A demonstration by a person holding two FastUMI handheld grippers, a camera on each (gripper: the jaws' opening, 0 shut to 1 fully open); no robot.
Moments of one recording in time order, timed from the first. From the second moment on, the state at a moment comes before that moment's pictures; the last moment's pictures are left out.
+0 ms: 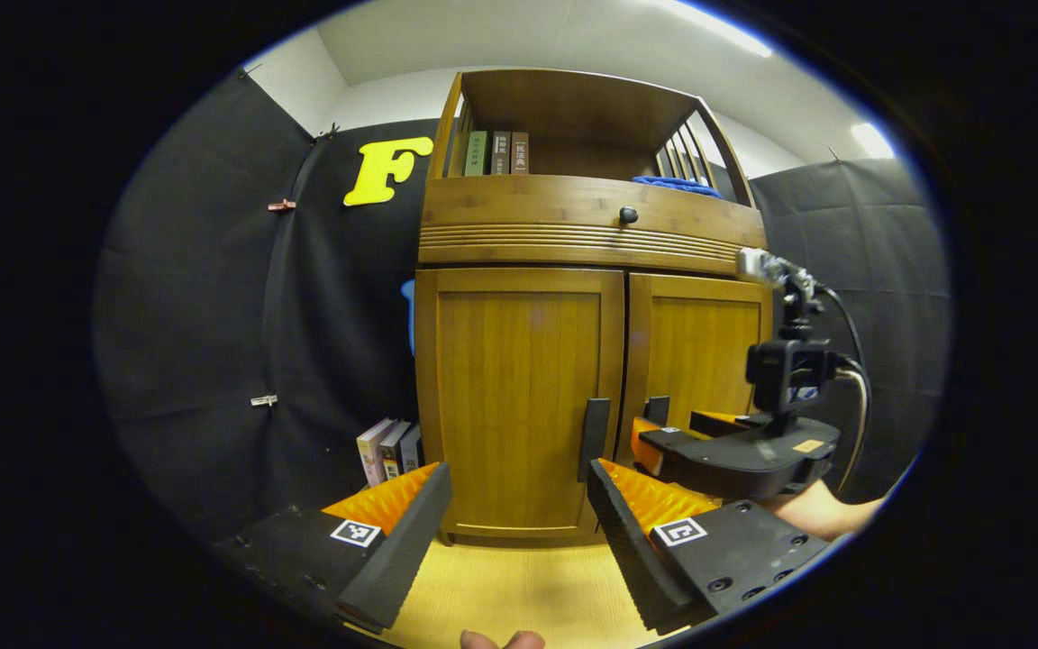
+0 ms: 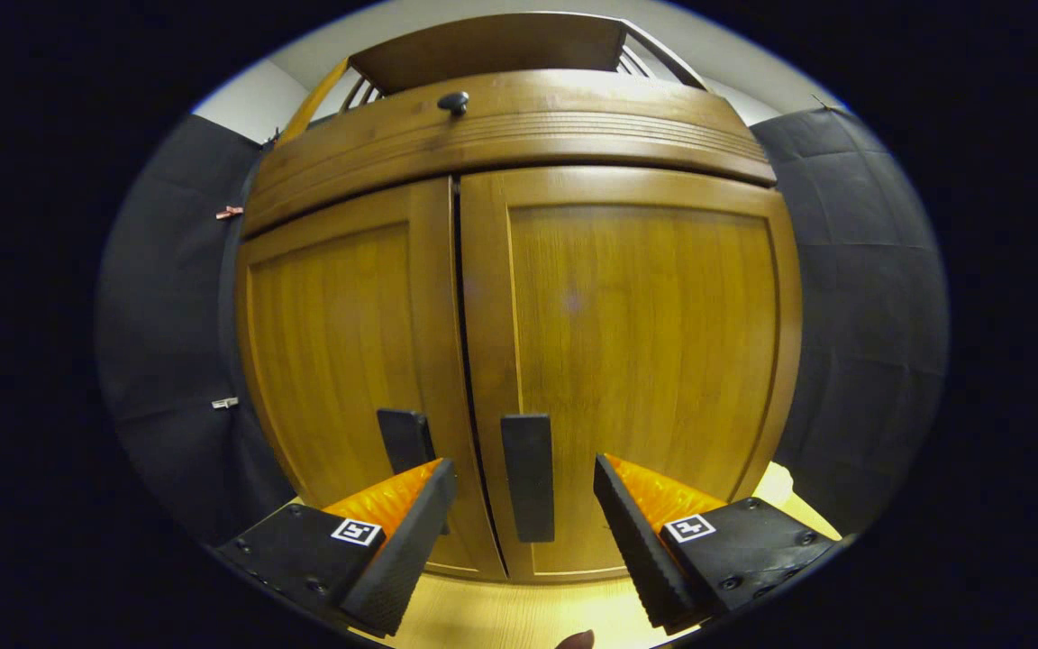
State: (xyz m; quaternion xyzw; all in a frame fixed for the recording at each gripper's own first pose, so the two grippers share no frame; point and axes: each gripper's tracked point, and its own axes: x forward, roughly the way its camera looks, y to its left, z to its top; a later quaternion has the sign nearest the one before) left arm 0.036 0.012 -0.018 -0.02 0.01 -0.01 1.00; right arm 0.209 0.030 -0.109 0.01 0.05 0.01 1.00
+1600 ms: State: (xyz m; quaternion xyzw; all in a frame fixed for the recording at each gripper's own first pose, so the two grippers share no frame) left arm 0.009 -0.024 -0.026 -0.02 0.02 0.00 1.00; right arm 0.052 -0.081 -0.115 0.00 0.08 0.03 1.00
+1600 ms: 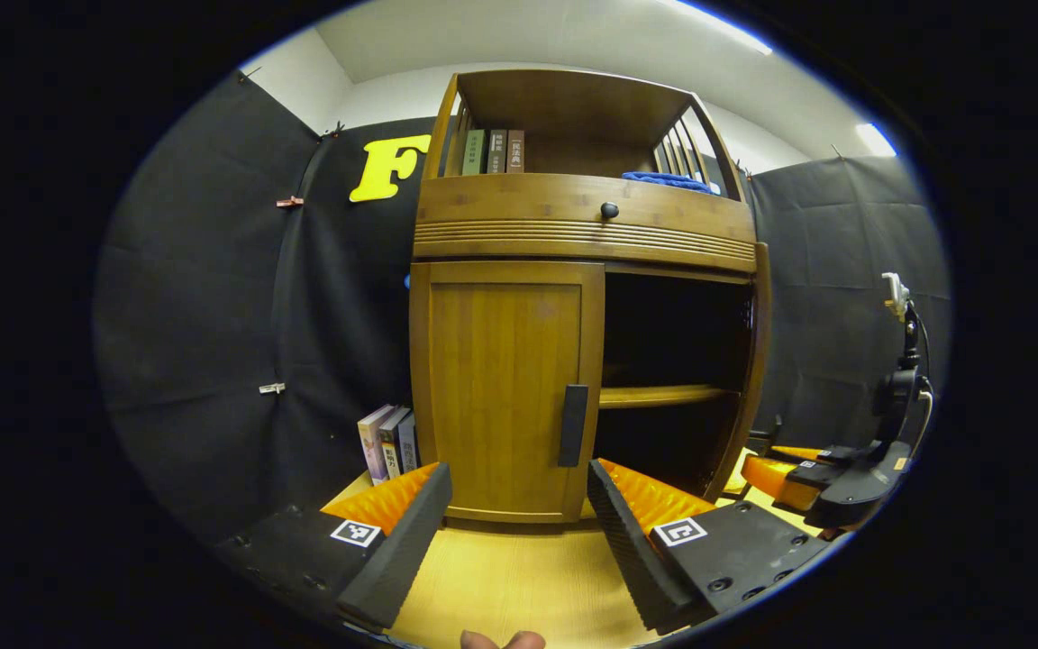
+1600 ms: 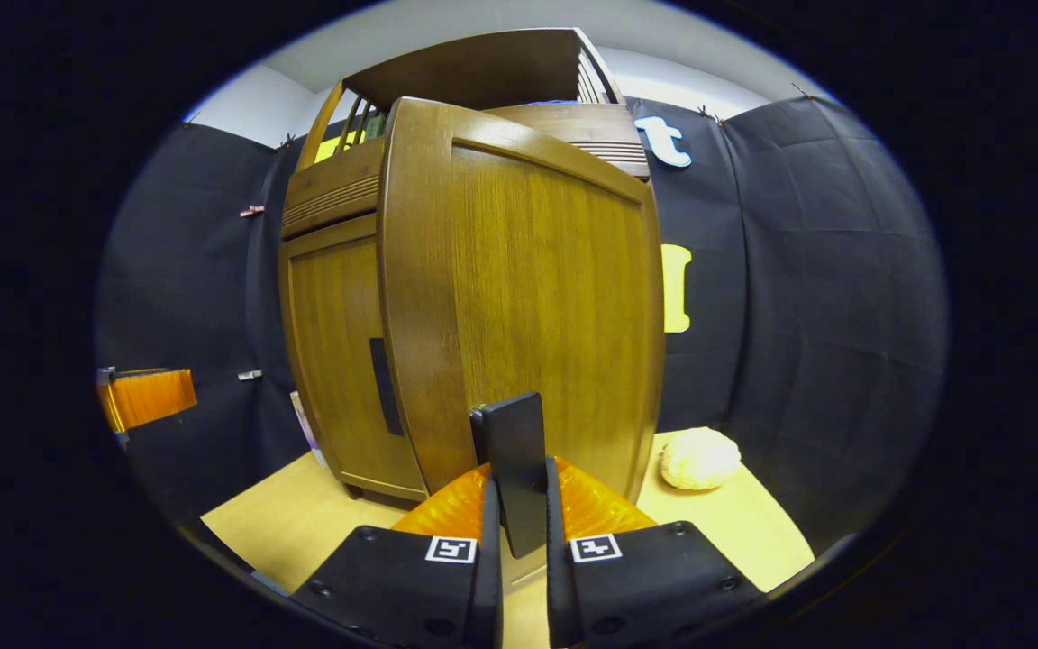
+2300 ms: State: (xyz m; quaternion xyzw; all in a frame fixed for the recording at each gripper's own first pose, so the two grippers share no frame) left arm 0.016 -0.039 -0.026 -0.02 0.02 -0.02 1.00; right arm 0.020 -0.164 -0.110 0.01 0.09 -0.02 1.00
